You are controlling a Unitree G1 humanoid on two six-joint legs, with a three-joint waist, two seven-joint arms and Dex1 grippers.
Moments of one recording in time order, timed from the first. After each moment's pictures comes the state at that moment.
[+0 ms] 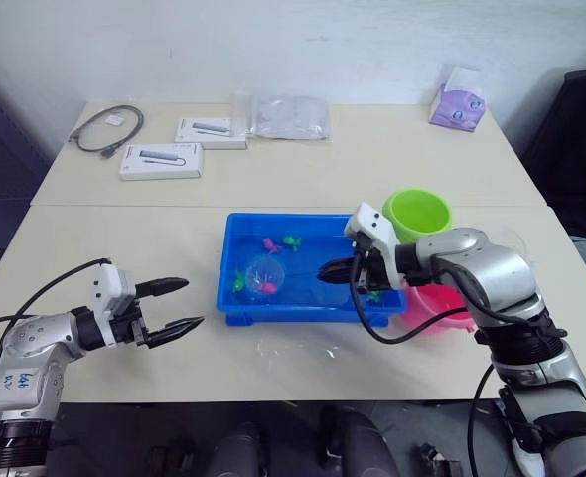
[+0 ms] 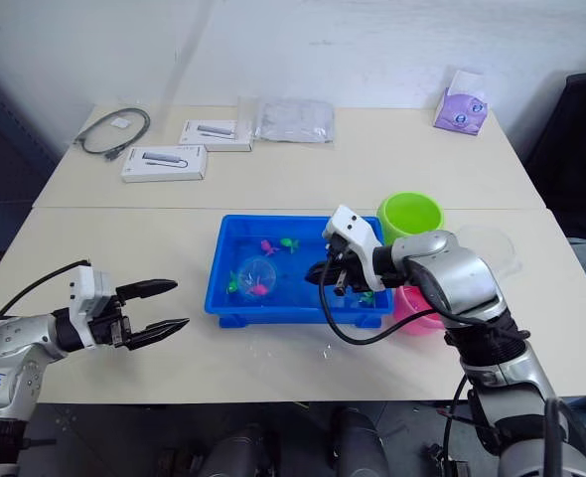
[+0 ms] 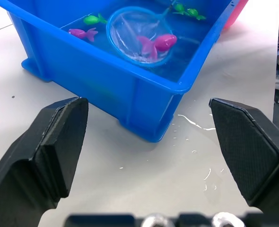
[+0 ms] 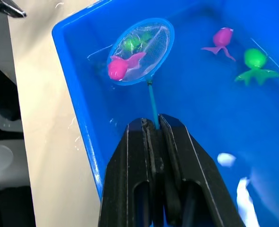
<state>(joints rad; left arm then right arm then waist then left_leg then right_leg) -0.08 0.72 0.25 0.05 -0.49 0.16 -1.15 -0.70 -0.56 0.19 -0.16 0.35 1.01 1.03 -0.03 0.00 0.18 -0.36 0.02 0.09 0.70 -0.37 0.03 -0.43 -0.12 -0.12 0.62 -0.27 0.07</state>
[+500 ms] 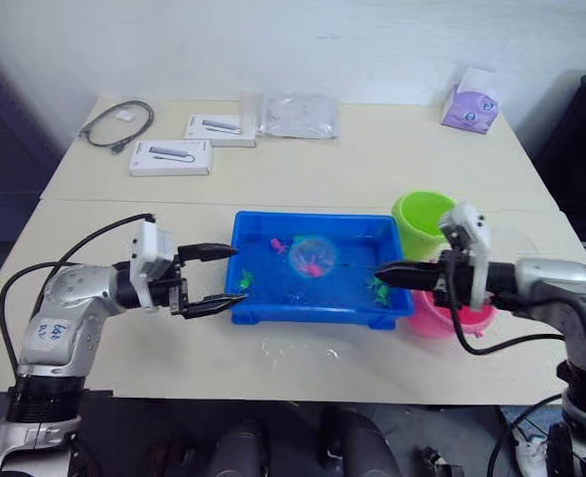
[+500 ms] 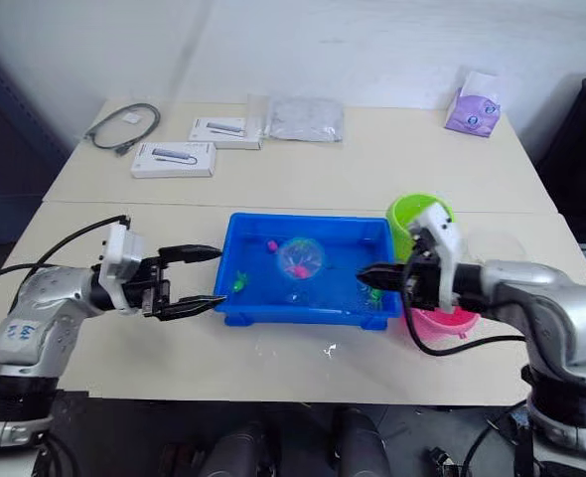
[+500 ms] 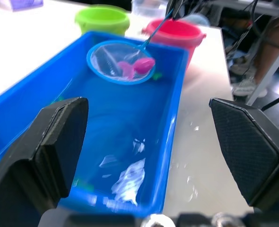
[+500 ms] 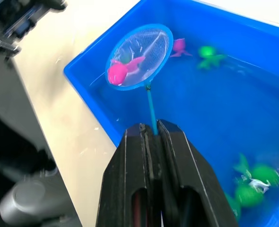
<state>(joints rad) -0.36 0.66 0.09 -0.08 -0.55 0.31 -1.17 -0.36 -0.66 -0.41 -0.54 0.70 1.38 0.87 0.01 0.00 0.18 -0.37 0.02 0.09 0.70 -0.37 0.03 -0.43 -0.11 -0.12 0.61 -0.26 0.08</state>
